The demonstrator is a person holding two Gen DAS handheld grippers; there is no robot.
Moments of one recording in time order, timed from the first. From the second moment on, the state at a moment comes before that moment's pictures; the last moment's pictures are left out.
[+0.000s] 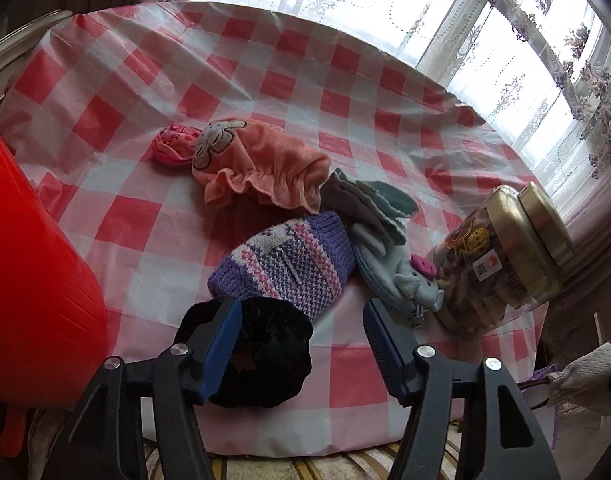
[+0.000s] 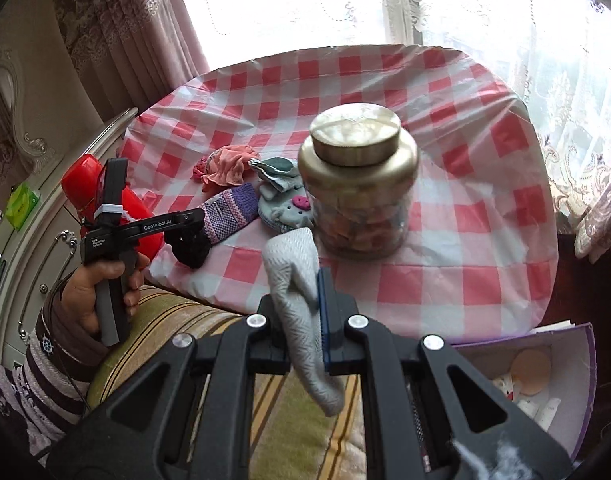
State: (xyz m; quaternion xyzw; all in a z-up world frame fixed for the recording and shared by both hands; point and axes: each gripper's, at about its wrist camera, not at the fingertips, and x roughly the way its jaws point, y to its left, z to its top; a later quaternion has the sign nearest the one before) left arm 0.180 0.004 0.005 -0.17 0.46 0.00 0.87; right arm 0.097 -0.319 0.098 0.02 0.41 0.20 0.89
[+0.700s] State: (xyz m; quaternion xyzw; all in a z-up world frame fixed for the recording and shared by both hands) left arm 0.147 -0.023 0.032 -0.11 0.43 0.02 0.90; right arm 0.050 -0.476 0.048 0.19 0.46 0.12 0.86
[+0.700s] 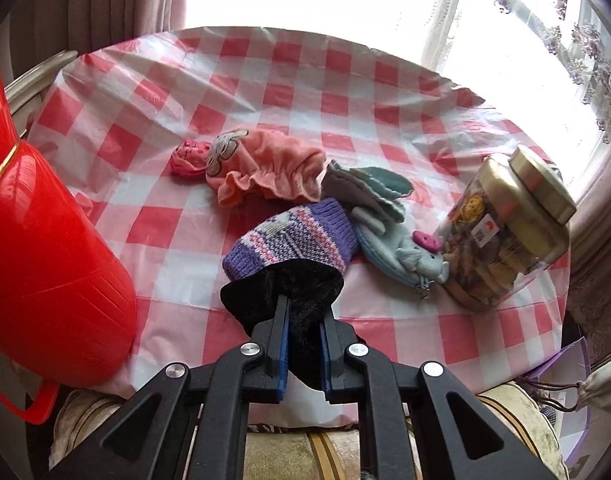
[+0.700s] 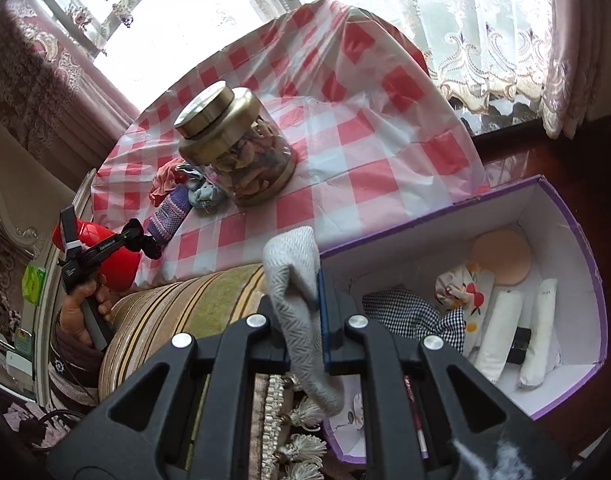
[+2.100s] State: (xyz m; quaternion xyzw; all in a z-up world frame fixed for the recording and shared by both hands) left arm 0.106 -0.336 0.089 0.01 0.41 -0.37 0.83; right arm 0.038 -0.551 -0.044 0.17 0.52 -0.02 0.83
